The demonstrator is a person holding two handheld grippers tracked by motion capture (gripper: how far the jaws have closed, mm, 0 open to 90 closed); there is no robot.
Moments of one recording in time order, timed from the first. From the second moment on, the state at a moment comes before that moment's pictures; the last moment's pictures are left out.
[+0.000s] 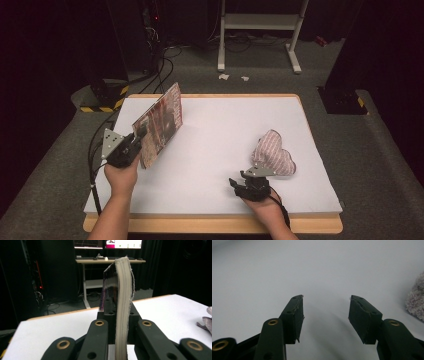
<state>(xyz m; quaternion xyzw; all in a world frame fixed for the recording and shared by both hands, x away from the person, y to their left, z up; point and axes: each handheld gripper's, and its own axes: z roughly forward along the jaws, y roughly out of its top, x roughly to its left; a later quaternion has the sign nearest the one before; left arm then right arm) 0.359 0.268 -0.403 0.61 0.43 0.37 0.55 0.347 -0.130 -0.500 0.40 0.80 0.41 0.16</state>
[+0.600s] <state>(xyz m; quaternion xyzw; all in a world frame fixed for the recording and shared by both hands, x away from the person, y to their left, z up) 0.349 0.202 -0.431 0.68 0.38 0.30 0.55 0.346 -0.130 -0.501 0.40 0.80 0.41 0.16</state>
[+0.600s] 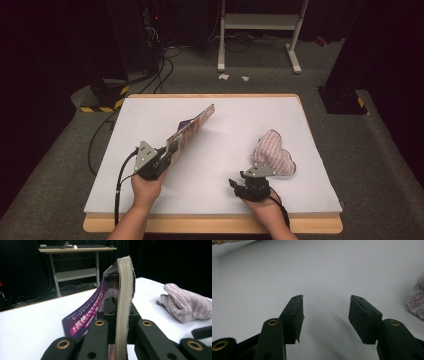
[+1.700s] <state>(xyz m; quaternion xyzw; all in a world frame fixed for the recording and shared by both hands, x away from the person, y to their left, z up) 0.328 0.177 -0.490 0.76 0.34 0.22 0.51 0.347 -0.137 -0.491 0.38 0.80 0.42 0.19</state>
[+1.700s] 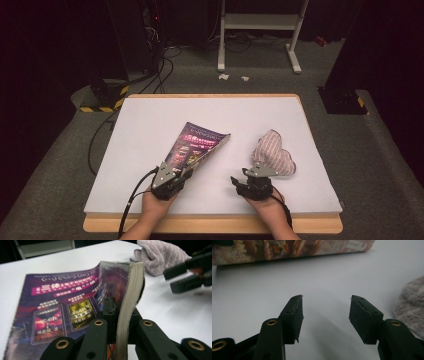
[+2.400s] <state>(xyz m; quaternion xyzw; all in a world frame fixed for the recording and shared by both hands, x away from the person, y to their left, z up) 0.330 0.183 -0.499 0.75 0.36 0.18 0.53 0.397 -0.223 -0.470 0.48 0.75 0.37 0.26</state>
